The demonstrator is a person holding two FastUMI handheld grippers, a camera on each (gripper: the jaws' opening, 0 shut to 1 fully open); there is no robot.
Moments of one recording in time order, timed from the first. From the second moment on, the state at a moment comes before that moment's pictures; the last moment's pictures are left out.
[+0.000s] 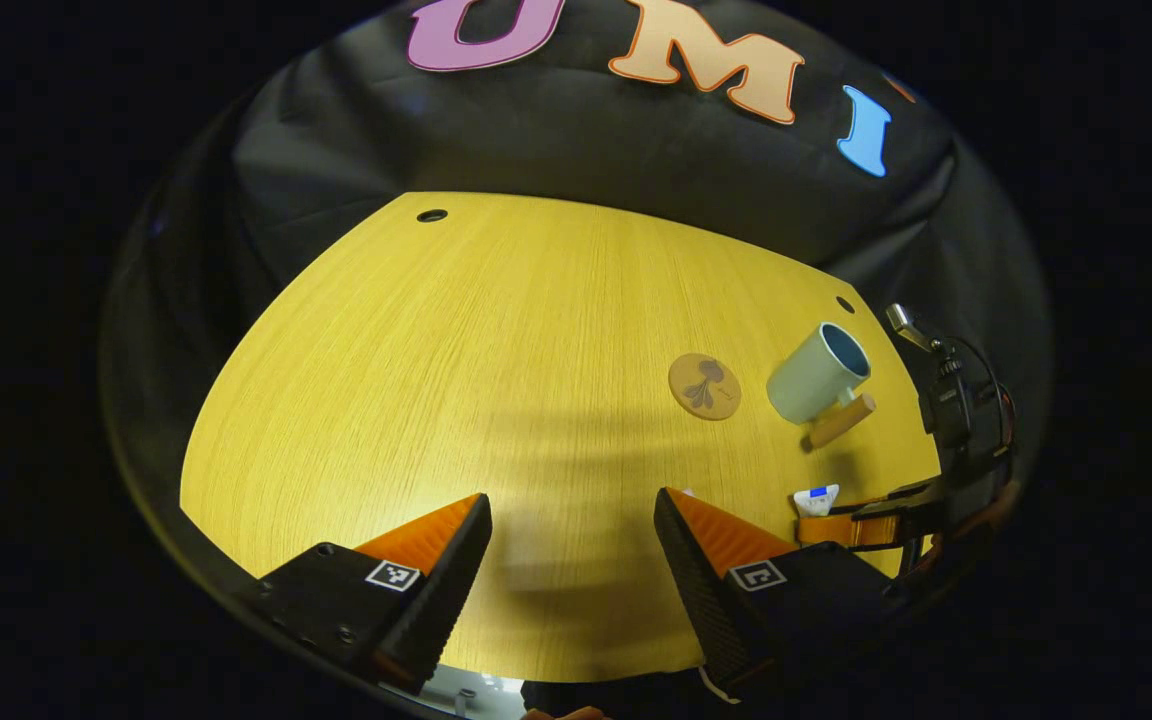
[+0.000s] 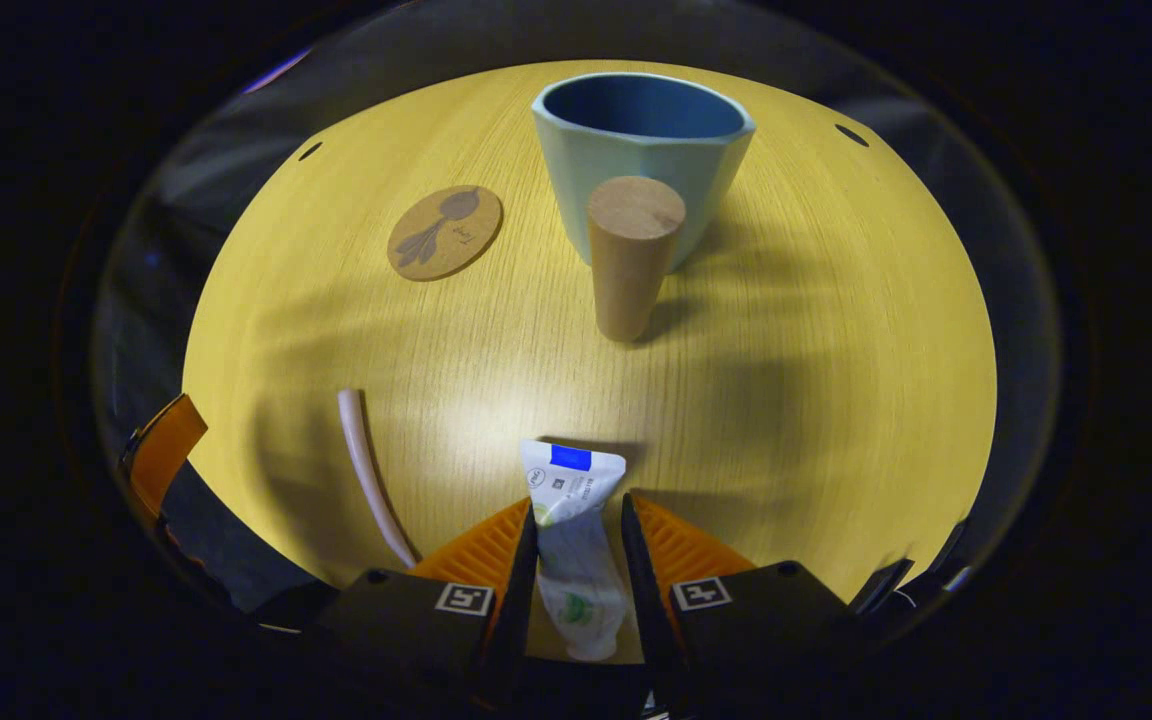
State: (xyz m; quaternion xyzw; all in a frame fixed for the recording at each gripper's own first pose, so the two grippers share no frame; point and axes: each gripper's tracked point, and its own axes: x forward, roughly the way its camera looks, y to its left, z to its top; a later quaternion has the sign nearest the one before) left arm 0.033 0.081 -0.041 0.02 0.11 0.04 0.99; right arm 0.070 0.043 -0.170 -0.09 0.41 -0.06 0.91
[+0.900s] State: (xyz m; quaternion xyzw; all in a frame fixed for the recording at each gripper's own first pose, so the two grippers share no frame) left arm 0.052 0.017 -0.090 0.01 0.23 0.02 0.97; right arm 0.068 0.042 -0.178 -0.04 0.37 0.02 0.93
